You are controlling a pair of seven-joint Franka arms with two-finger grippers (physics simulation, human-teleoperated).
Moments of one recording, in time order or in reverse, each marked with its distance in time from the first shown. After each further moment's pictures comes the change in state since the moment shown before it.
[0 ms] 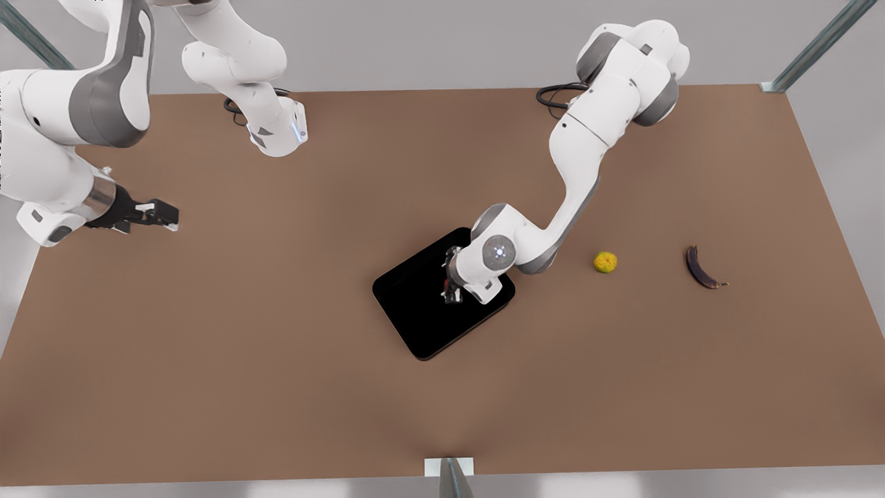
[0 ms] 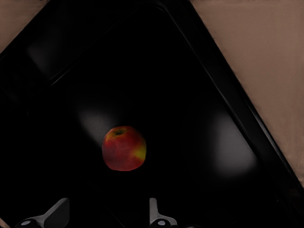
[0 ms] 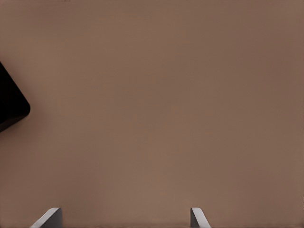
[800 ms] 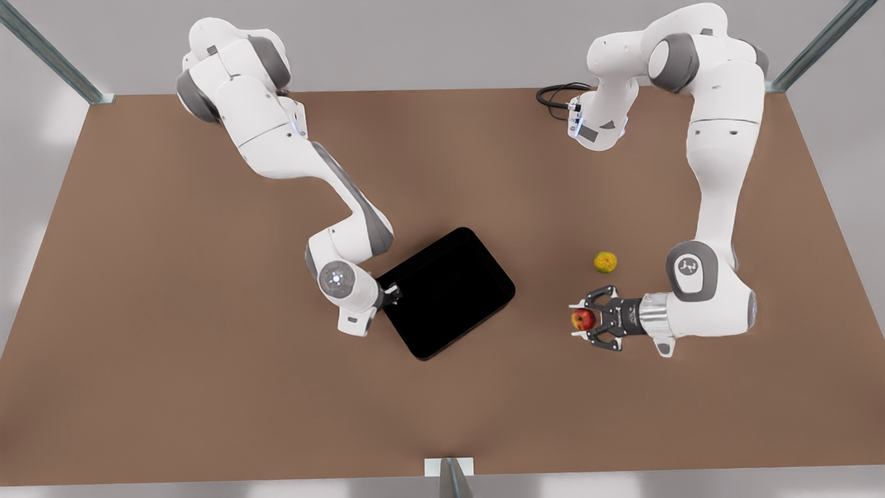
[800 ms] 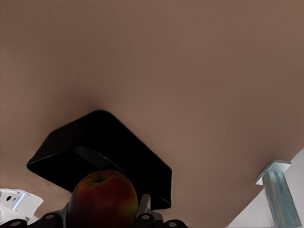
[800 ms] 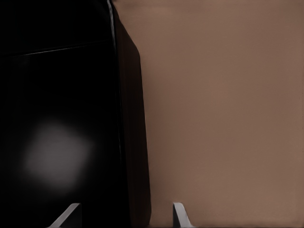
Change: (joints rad) left arm 0.503 -0.157 0.062 -0.013 -0.571 -0.342 0.645; right arm 0.334 0.615 0.209 0.009 0.128 0.700 -0.003
